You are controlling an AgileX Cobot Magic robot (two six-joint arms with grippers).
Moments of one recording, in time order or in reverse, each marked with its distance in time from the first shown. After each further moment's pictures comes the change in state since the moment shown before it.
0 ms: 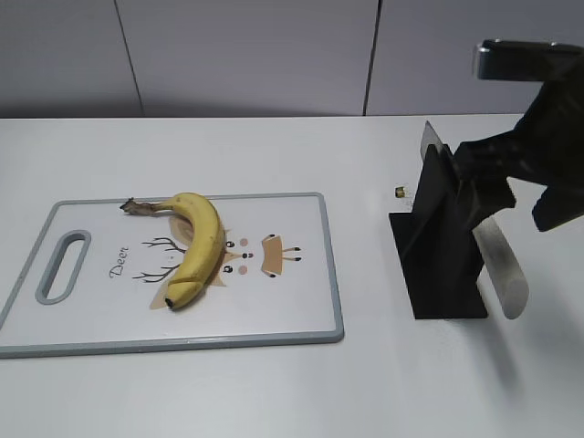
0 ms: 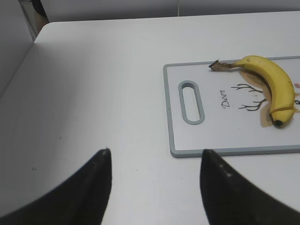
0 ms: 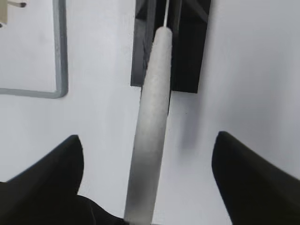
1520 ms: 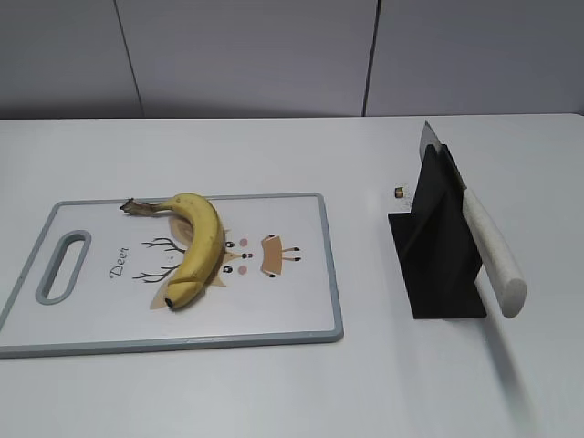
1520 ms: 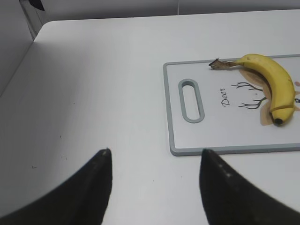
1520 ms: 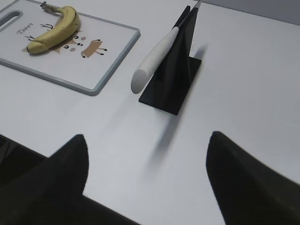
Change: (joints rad) left arm 0.000 0.000 0.006 0.003 0.000 -0.002; right arm 0.000 -1.480 0.577 0.018 0.053 -0.328
